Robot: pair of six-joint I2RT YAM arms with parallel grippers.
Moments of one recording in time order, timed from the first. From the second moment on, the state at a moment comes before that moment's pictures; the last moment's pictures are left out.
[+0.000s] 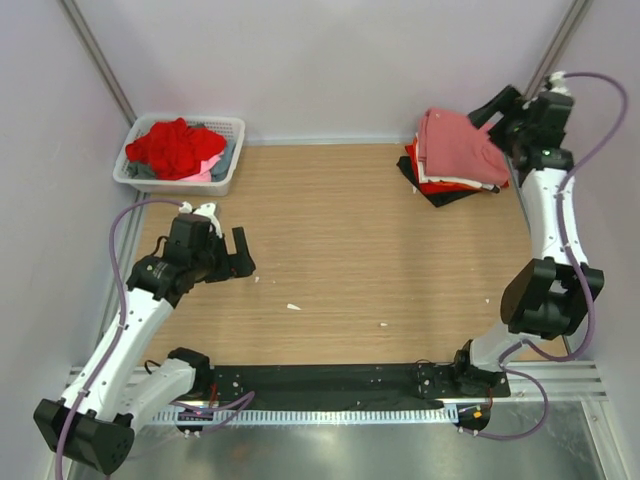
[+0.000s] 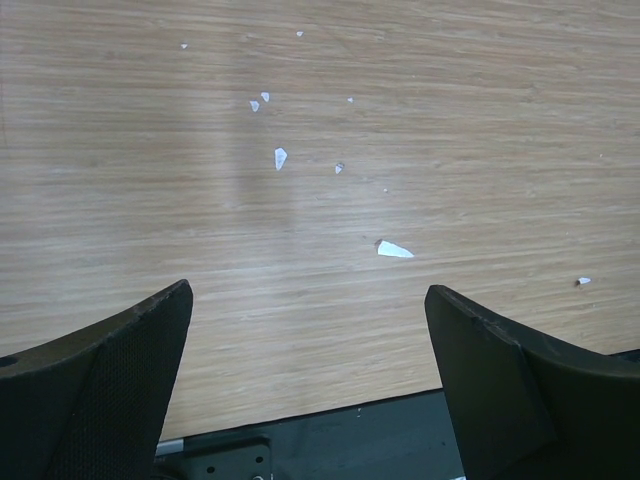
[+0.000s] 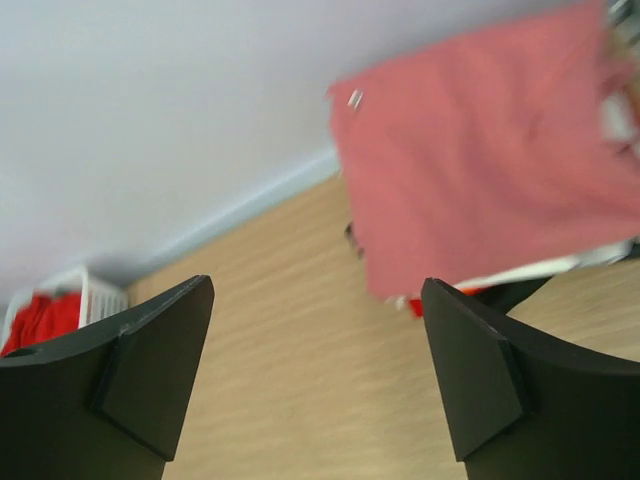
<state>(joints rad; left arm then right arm) -0.33 0.91 0.92 -0.85 0.01 -0.43 -0.28 1.63 1.66 -0.34 -0.21 0.55</state>
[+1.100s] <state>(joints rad) -0.34 0.86 0.92 -0.85 -0.03 -0.43 -0.35 2.37 2.14 -0.50 -0.34 0.54</state>
